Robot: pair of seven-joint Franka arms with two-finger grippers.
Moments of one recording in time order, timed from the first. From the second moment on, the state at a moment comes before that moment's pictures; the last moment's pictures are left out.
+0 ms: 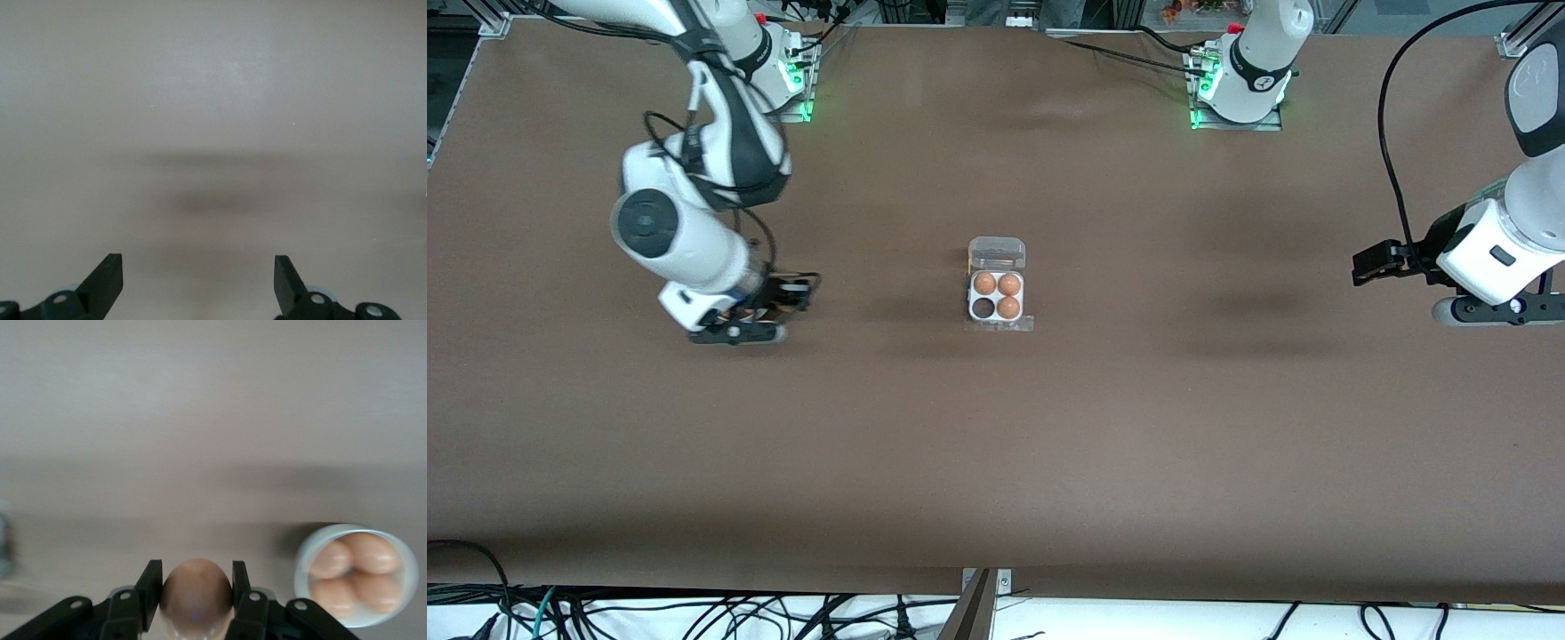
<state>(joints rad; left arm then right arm) -0.08 0.18 0.05 -1.54 0.00 1.61 -0.07 0.27 0.35 0.11 -1.84 0.04 2.13 0.36</state>
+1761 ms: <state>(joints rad) -0.08 0.18 0.05 -1.53 0.00 1.61 -0.07 0.61 0.79 0.15 -1.42 0.05 2.23 0.93</state>
